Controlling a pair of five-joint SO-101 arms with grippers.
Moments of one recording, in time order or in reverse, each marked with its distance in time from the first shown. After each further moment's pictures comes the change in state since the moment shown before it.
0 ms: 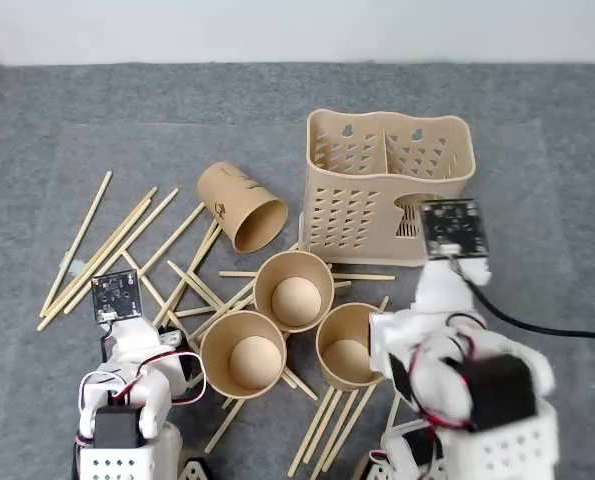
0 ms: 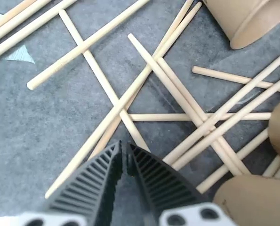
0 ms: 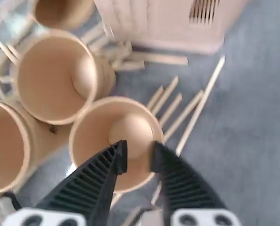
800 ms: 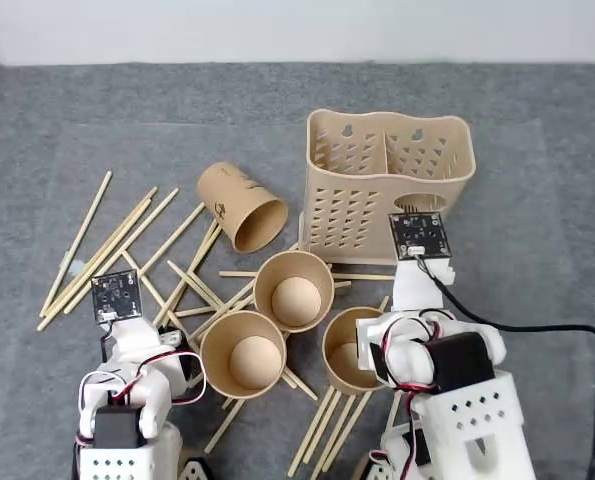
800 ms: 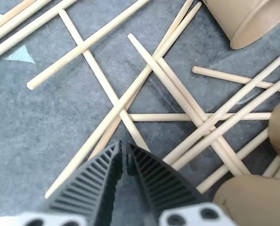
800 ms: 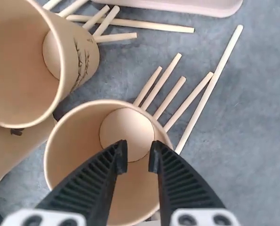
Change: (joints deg) left arm 0.0 0.0 0.0 0.0 0.0; right arm -0.3 0.5 15.5 -10.9 0.8
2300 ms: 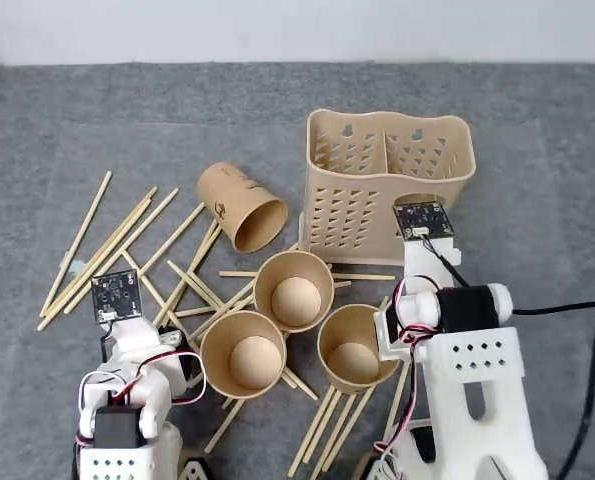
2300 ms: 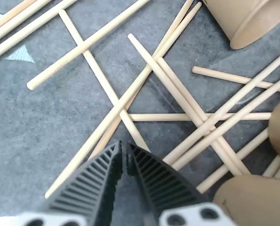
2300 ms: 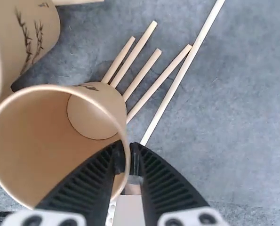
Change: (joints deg) left arm 0.0 0.0 0.0 0.0 0.0; right arm 9.5 14.4 -5.9 4.2 10.4
